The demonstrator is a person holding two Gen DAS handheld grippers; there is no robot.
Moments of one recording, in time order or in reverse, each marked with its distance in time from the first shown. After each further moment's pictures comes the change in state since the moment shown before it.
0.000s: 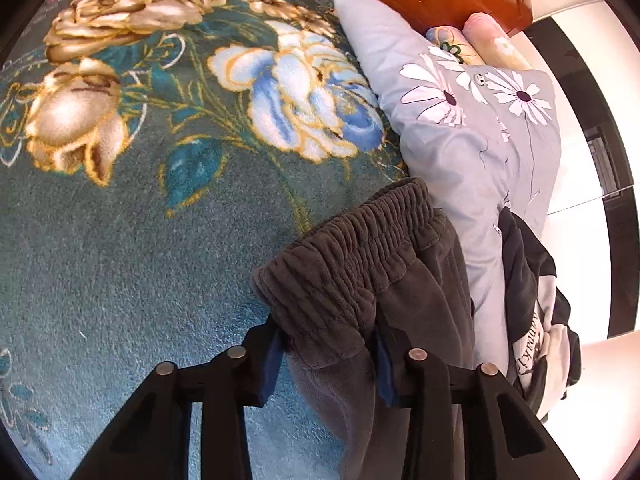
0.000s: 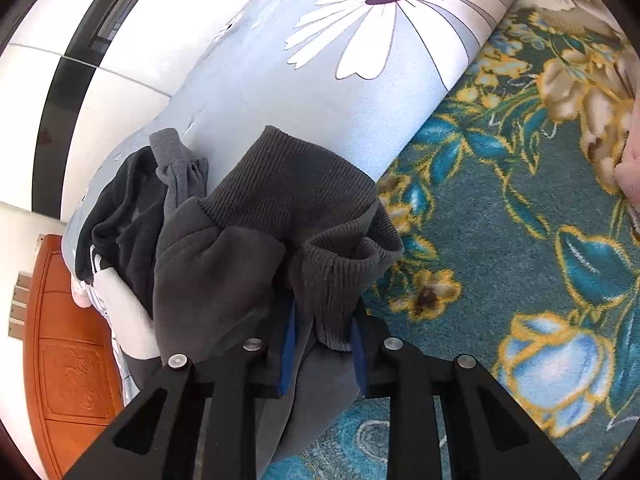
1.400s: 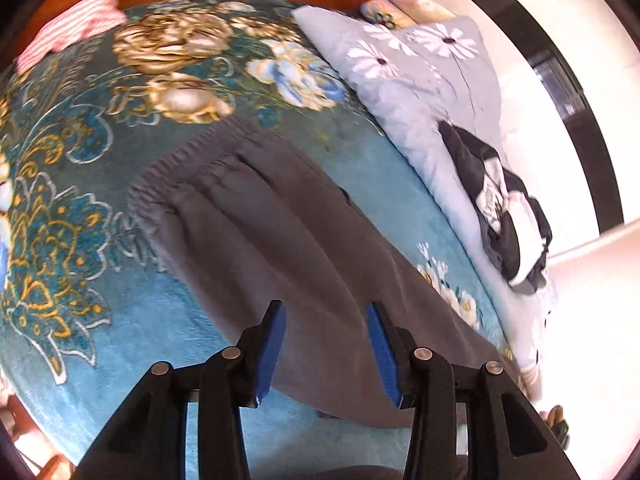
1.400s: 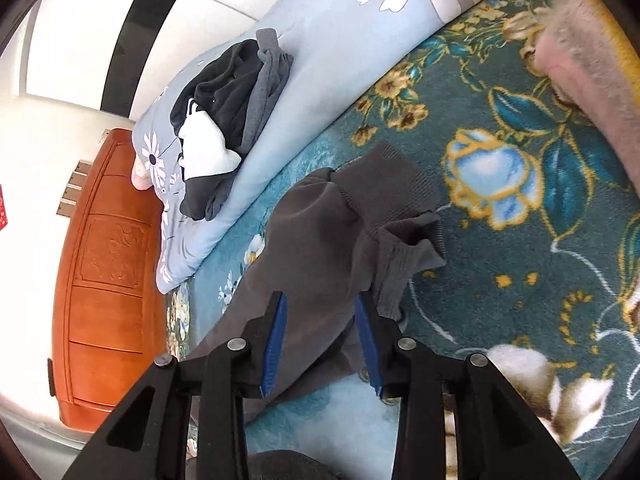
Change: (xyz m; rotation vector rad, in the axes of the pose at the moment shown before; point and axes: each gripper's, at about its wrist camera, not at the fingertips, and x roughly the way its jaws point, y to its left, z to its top) left arm -0.146 0.055 -0.107 0.290 0.147 -0.021; right arm -0.084 -0.057 -0.094 -0.193 0.239 0.197
